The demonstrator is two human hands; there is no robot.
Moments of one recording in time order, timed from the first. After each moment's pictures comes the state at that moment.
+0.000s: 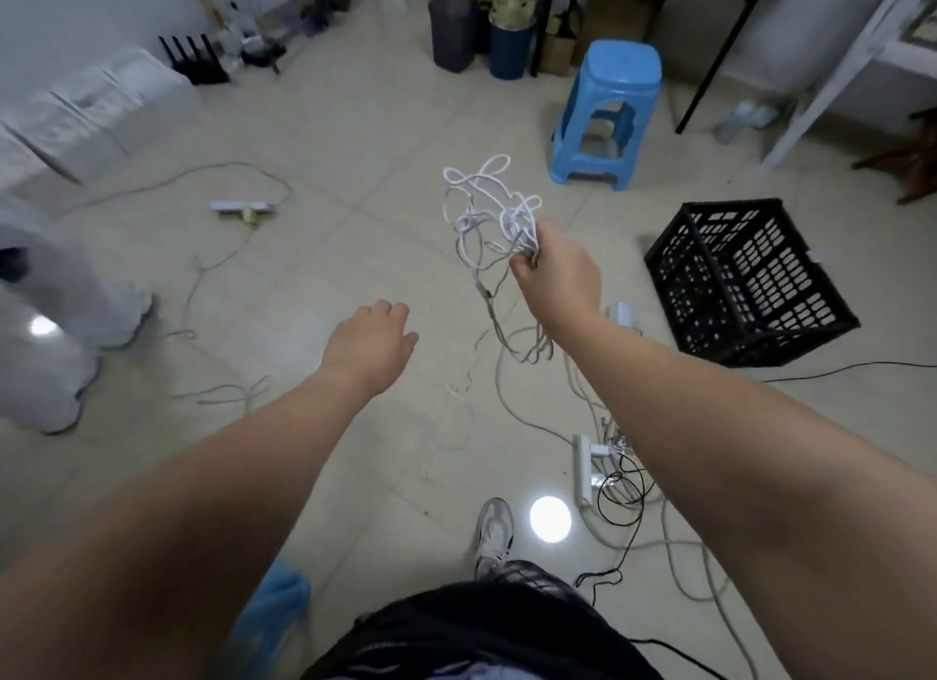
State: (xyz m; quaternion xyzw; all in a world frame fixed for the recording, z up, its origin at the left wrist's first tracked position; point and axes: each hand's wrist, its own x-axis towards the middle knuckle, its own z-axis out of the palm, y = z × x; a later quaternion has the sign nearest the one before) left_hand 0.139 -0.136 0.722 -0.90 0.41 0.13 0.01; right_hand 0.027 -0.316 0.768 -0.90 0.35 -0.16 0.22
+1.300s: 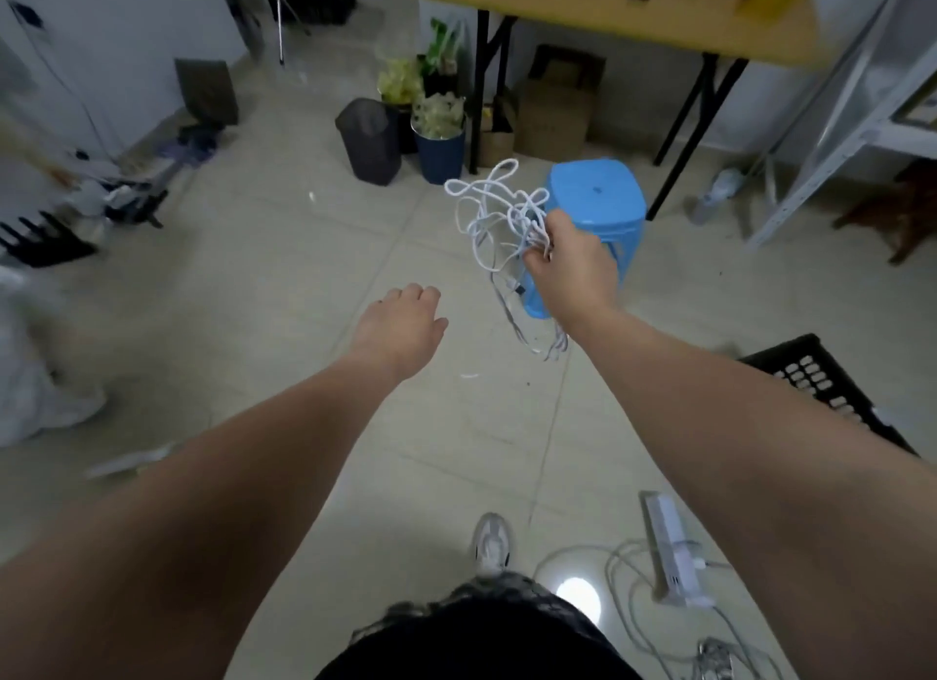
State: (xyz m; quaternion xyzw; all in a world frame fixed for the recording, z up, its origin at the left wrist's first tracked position) left_hand 0.671 -0.701 0.748 -0.83 0.54 0.10 0.02; right_hand 0.527 -0.828 0.794 -0.85 0.46 -0.19 0.20
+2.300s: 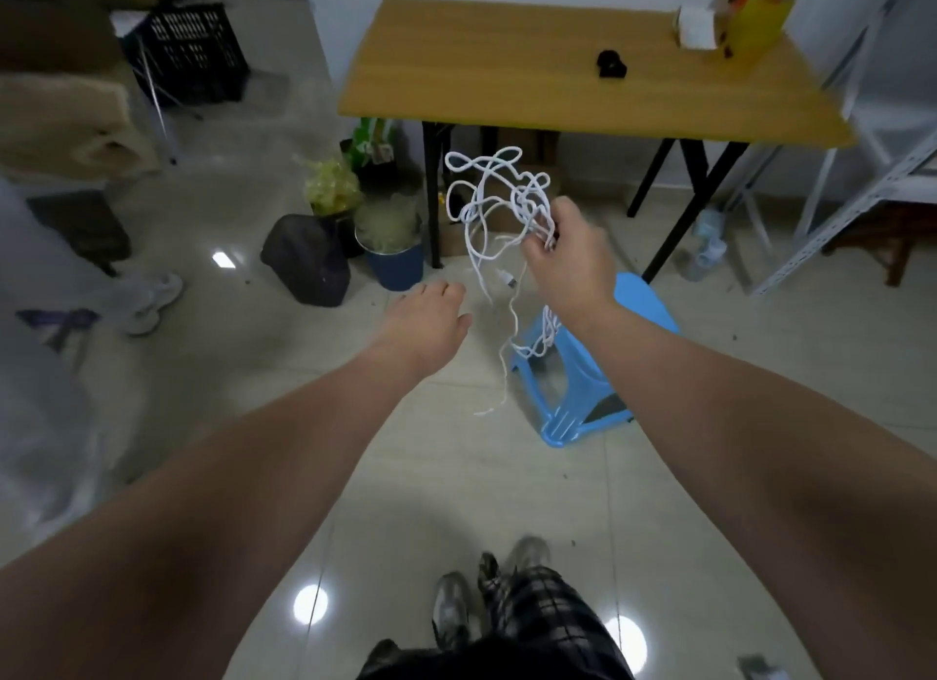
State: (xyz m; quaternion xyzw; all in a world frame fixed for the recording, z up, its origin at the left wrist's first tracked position) left_hand 1.005 -1.160 0.764 -0.74 0.66 0.10 0.01; right_hand 0.858 -1.234 0.811 -0.74 0.54 -0.31 0.25
